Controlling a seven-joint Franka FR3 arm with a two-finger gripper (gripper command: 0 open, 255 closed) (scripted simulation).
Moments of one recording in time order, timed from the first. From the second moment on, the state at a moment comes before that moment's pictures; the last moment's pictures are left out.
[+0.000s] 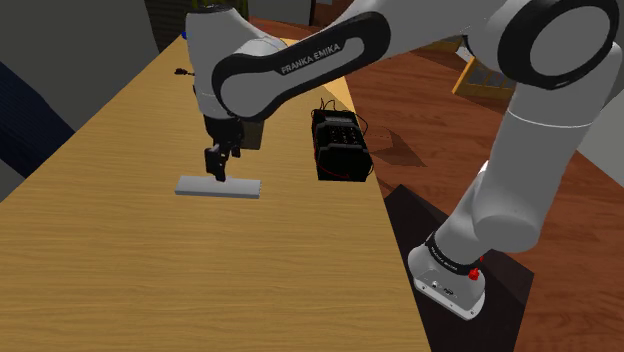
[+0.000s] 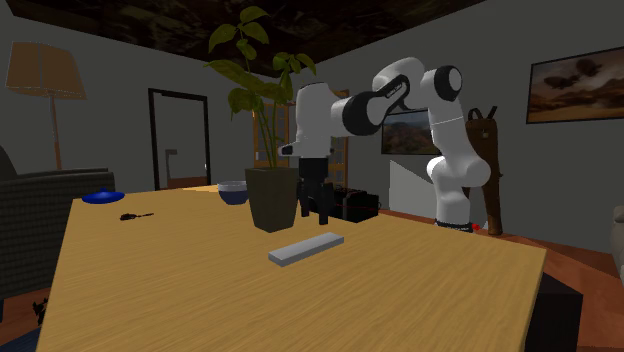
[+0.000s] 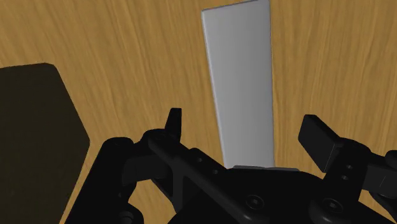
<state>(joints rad) 0.23 0.27 0.38 -1.85 -0.09 2.11 0.04</state>
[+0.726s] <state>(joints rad) 0.28 0.43 0.37 -1.78 -0.16 2.17 0.07</state>
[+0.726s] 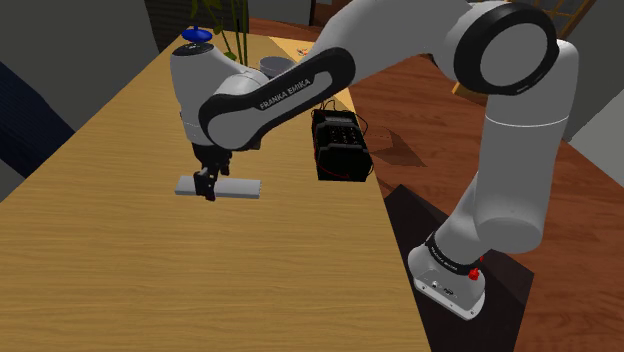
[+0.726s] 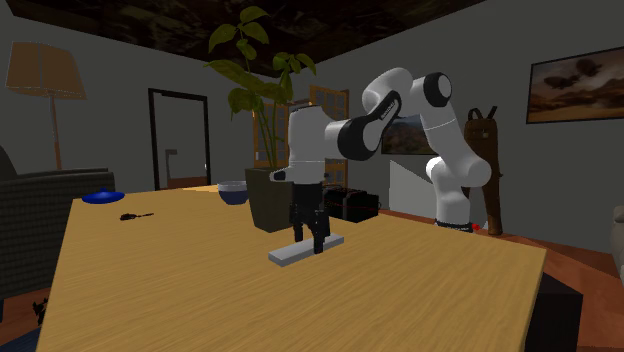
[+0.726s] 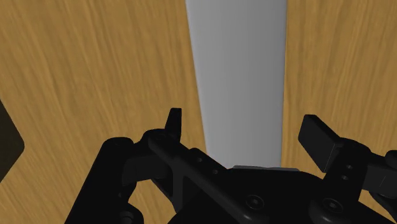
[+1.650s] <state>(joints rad) 0.28 0.44 0.37 -1.78 -0.16 2.18 0.07</state>
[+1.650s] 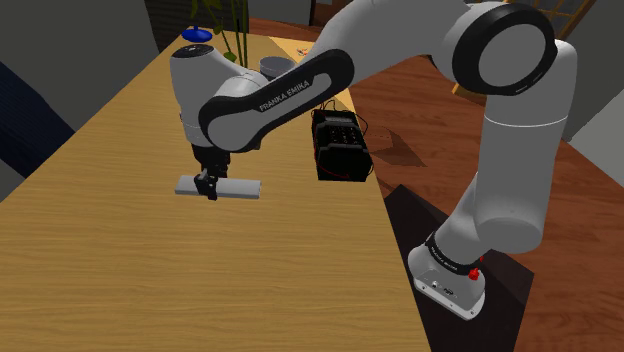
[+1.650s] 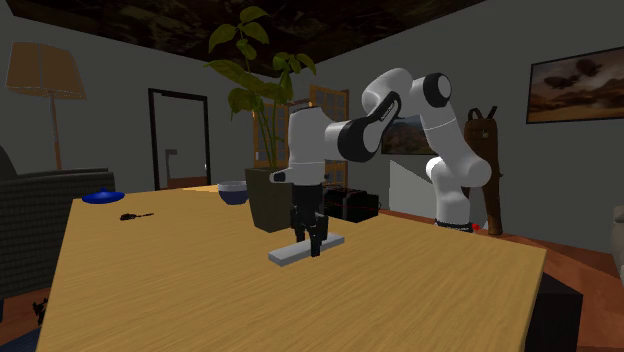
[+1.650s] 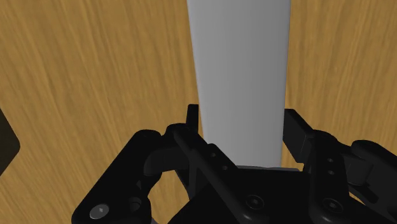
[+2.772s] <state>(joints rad) 0.27 0.36 0.39 -1.70 -0.13 2.04 0.06</state>
